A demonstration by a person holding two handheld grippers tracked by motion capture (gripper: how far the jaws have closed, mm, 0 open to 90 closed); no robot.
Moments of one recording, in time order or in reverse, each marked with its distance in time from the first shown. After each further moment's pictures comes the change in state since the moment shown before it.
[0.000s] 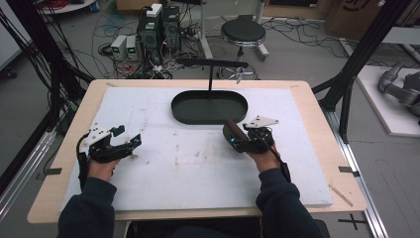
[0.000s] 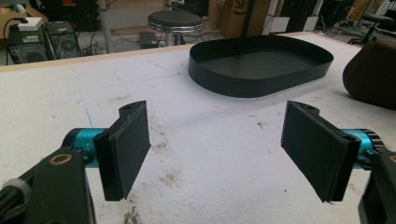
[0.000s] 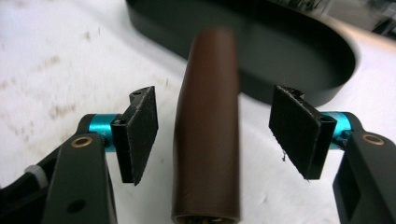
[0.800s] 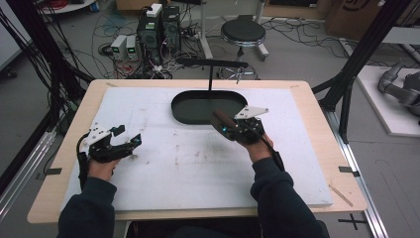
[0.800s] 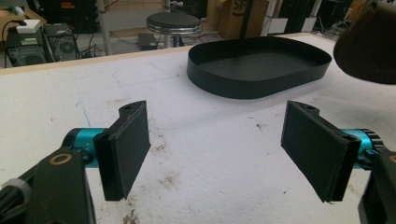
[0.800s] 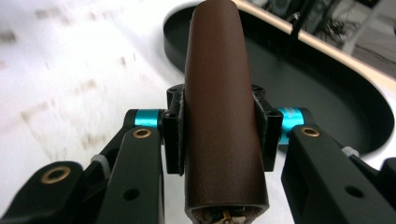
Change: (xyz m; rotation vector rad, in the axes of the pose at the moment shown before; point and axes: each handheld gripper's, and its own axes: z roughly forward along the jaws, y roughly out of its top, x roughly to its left) left arm 0.001 0.000 0.000 -0.009 -0.002 -0.003; right arm 0.007 0.044 0.007 -0.062 0.093 -0.087
